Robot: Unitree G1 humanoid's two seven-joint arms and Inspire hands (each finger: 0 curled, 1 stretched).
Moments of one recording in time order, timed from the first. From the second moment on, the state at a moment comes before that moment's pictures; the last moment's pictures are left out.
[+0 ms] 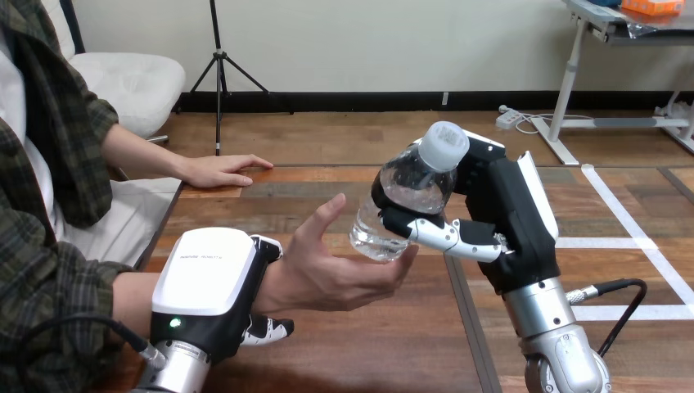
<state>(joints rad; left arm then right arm) 0.10 0.41 -0.28 -0.05 0.99 -0.03 0.24 -0.19 -0.07 0.00 0.41 0.08 -0.71 0.26</state>
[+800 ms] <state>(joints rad) 0.10 0.41 -0.28 -0.05 0.99 -0.04 0.25 -0.14 -0.08 0.04 0.34 0.12 -0.70 0.35</state>
